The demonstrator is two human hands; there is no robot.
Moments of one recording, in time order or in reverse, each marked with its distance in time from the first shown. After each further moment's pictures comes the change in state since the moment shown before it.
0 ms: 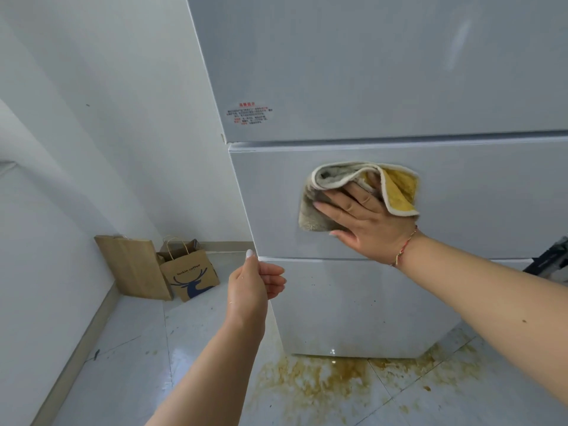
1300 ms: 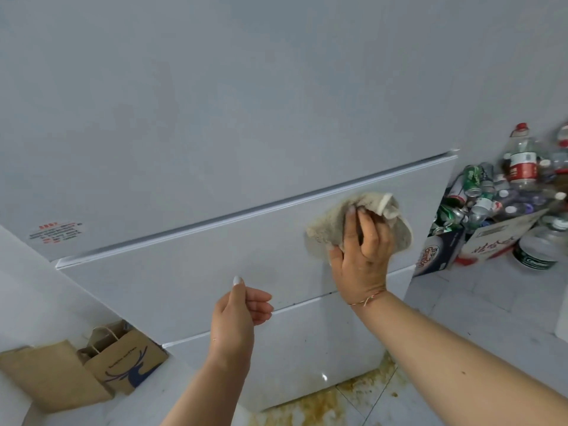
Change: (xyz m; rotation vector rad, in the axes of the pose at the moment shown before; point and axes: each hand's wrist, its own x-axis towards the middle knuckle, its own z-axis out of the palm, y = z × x) left_hand -0.015 0.017 0.157 0.185 -0.208 0.137; right_hand -0.113 0.072 -0.001 -0.017 0.269 0.942
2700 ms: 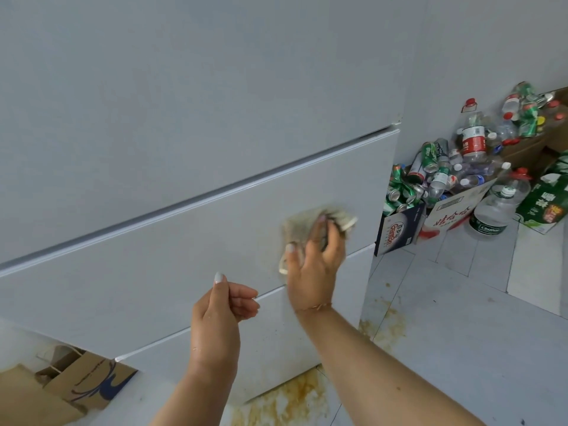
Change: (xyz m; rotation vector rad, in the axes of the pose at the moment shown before) left_hand -0.022 -0.004 0.044 -0.010 -0.081 0.102; right_hand -0.035 -0.024 -0.005 0.276 -0.209 0.676
